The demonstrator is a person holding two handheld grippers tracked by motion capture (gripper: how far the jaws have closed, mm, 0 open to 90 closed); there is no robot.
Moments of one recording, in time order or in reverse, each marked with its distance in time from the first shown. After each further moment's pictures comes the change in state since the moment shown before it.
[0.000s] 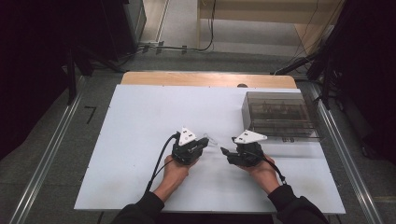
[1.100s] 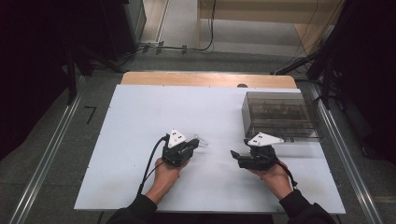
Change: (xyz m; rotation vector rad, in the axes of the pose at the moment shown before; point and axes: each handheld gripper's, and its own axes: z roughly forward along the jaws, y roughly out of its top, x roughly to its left) left arm 0.015 -0.009 -0.021 -0.002 0.048 -0.024; right arm -0.014 -0.014 -0.031 -0.009 -0.002 0.056
